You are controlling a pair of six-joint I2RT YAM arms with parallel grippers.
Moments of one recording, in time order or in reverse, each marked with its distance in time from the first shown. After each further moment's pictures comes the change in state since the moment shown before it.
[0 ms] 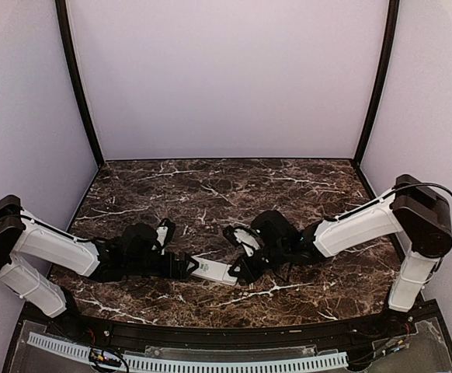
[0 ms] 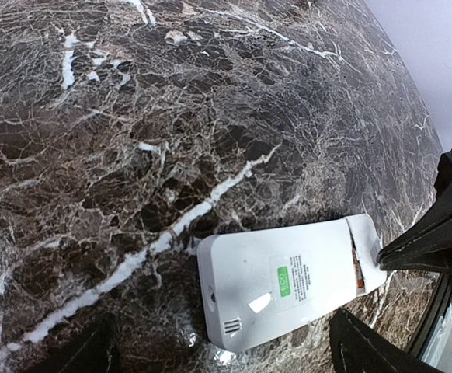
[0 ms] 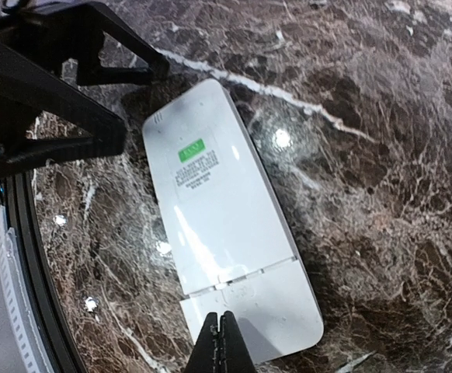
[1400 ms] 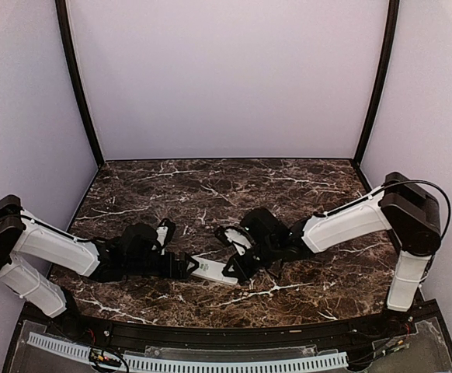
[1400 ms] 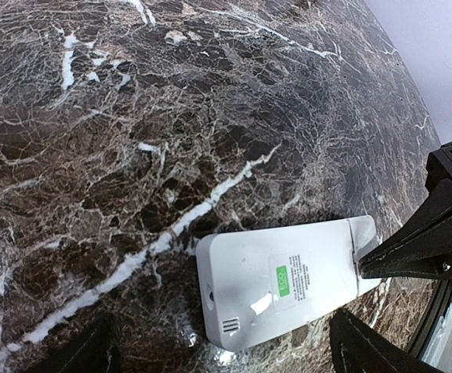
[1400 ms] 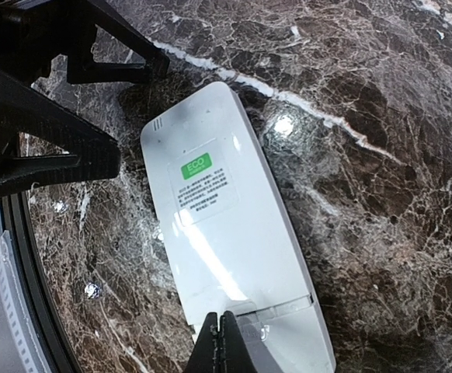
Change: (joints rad) left arm 0.000 0.000 0.000 0.001 0.006 0.000; right arm 0.011 0.091 0.106 -0.087 -0.012 -0.010
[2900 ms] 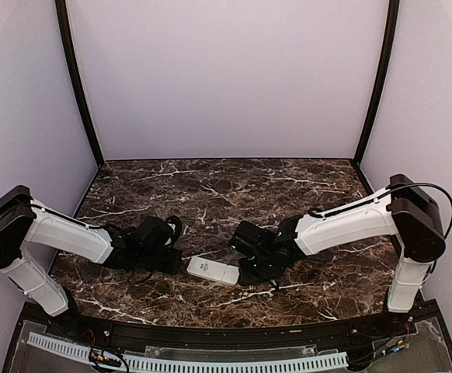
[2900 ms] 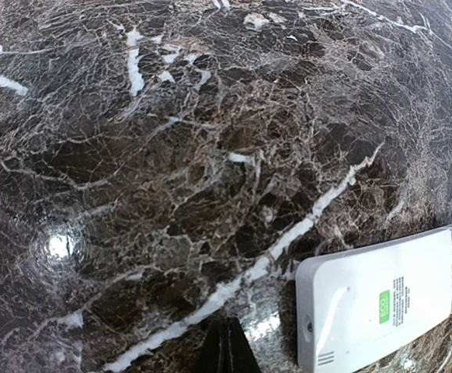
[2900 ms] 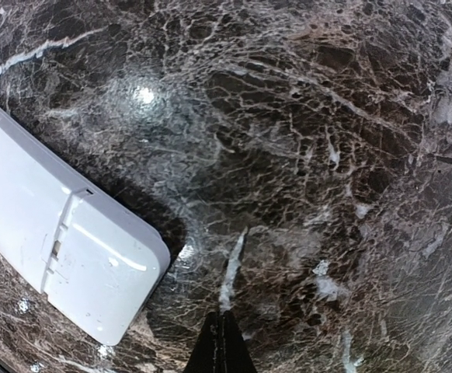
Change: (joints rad) left arm 0.001 0.103 0.181 -0.311 -0.160 0.143; right arm 0.119 -0.010 0.146 -0.550 0.454 0.549
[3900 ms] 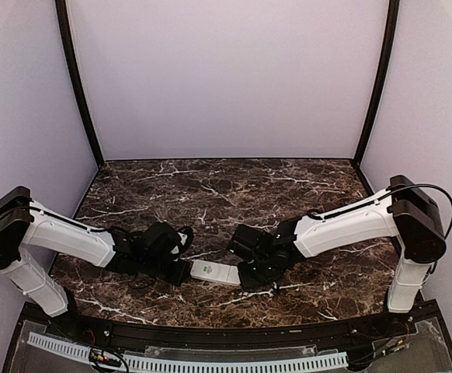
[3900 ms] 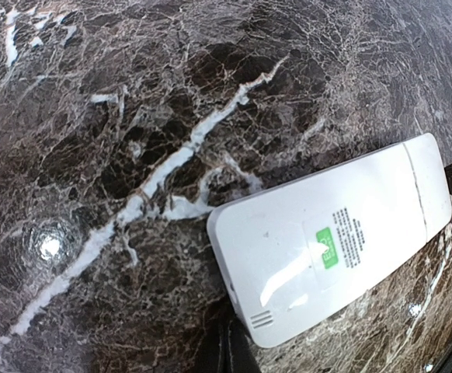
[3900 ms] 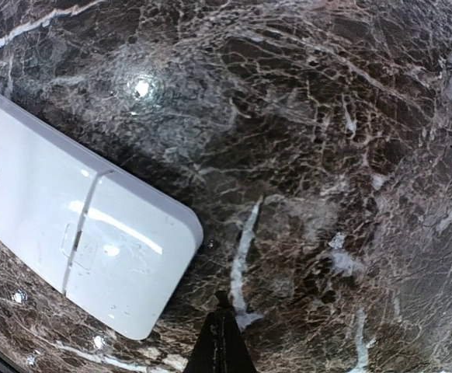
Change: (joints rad) left arm -0.089 -0.003 0.033 -0.077 0.090 0.041; right arm 0.019 0.005 0.014 -0.039 0.003 0.006
